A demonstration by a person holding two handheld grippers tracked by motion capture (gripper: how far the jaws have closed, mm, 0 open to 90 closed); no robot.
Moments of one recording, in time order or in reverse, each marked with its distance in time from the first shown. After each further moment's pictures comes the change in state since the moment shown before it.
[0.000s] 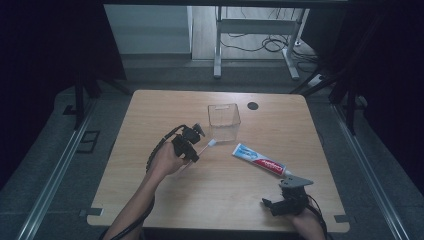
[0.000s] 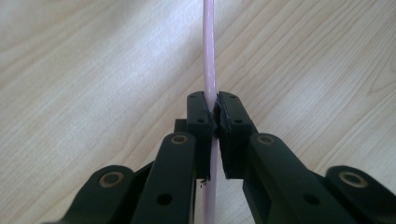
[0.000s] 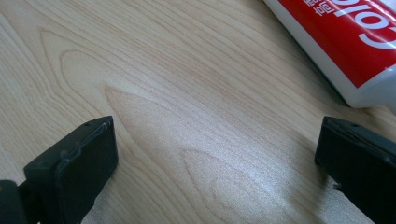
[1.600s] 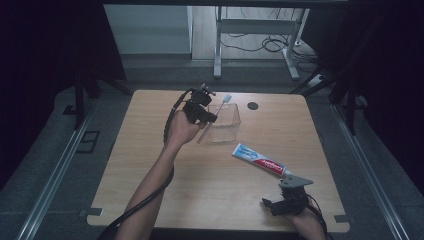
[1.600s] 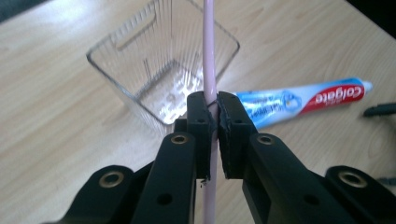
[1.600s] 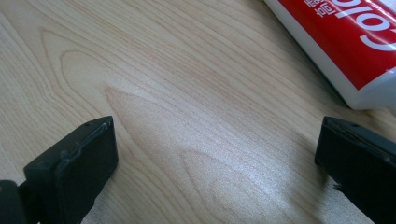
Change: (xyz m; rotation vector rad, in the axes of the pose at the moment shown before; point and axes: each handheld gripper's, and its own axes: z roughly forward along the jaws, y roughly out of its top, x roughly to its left) left arm 0.008 0.080 -0.064 -0.356 0.019 -0.004; right arm -0.001 0.000 0.000 0.001 0.005 -0.005
